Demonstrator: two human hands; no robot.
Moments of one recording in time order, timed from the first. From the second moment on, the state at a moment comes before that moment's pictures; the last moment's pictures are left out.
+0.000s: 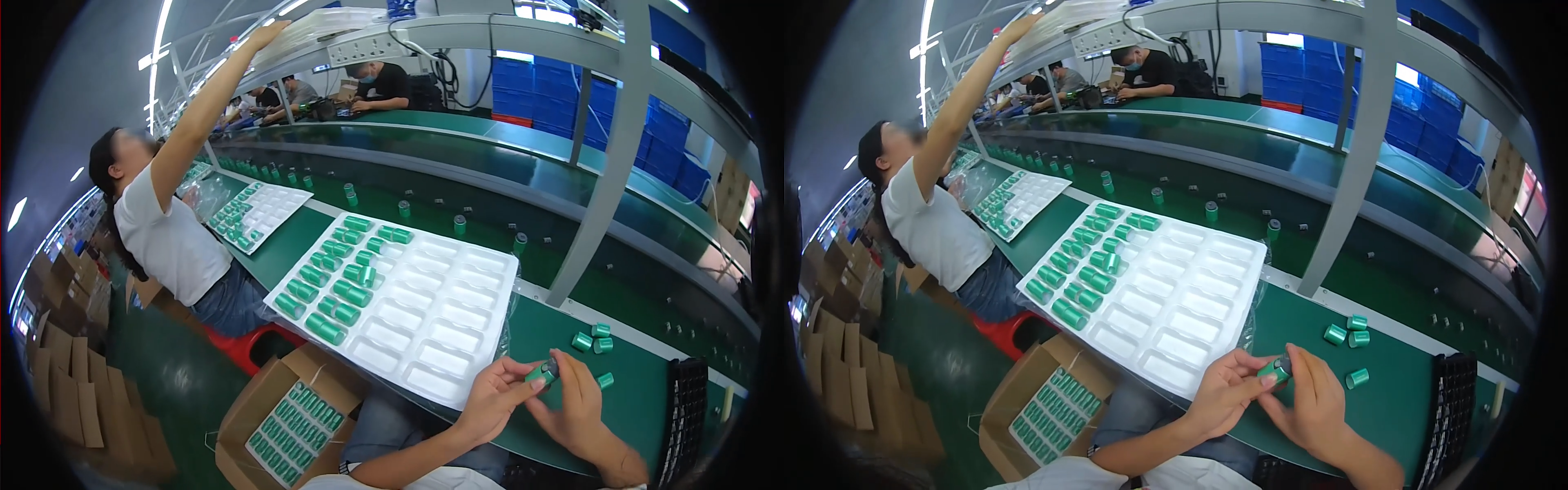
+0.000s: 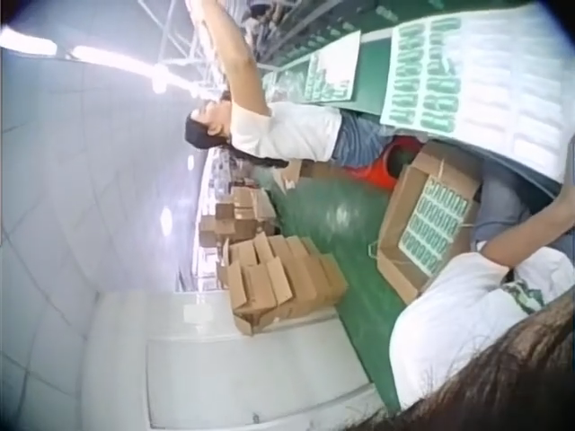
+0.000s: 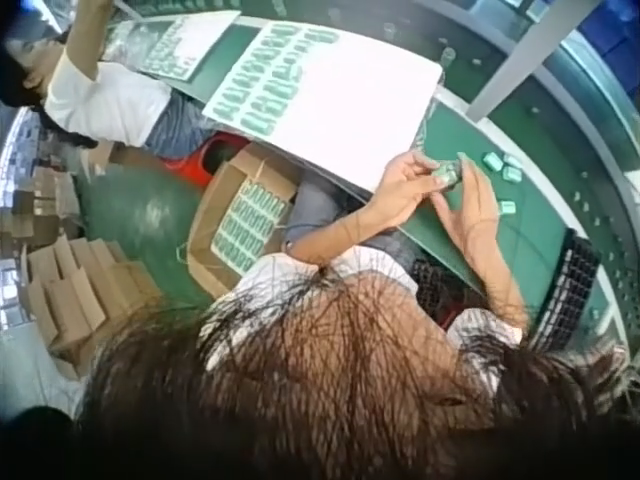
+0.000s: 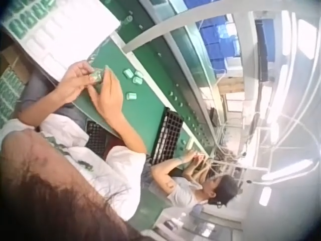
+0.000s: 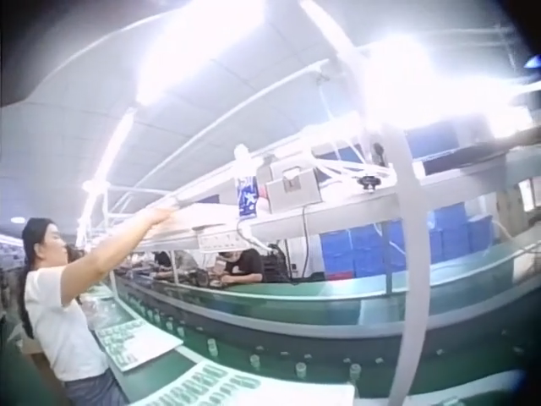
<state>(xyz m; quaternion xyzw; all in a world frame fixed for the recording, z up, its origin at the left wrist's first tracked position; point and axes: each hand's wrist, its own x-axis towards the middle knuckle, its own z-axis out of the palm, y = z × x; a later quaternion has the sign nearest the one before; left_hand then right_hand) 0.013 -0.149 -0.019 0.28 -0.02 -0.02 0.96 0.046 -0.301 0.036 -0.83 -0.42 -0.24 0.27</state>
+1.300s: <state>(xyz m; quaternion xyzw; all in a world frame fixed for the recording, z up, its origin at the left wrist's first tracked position) 0.020 -0.139 -0.021 0.36 -0.05 0.09 0.93 0.082 -0.315 0.042 -0.76 -0.54 -0.16 0.33</state>
